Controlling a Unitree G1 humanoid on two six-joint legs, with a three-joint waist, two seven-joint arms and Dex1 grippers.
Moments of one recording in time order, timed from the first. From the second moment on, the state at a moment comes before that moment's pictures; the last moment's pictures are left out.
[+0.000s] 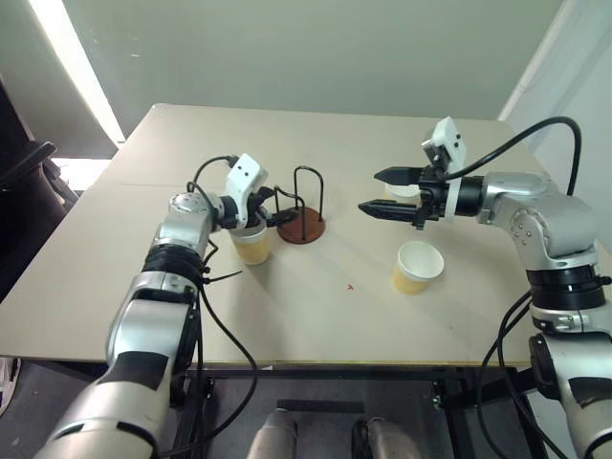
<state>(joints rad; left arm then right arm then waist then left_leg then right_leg) -1.09 0.46 -0.04 1.00 -0.08 0.16 -0.95 -0.89 -0.61 0.06 0.03 0.45 0.79 1.01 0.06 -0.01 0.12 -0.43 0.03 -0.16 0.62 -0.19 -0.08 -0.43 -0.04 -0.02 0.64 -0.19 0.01</state>
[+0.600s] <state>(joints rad) -1.11 0.46 -0.04 1.02 -0.05 0.14 -0.98 -0.88 -0.63 0.05 0.03 0.45 0.80 1.01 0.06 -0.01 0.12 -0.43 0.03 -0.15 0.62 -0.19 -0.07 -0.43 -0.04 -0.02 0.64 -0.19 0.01</state>
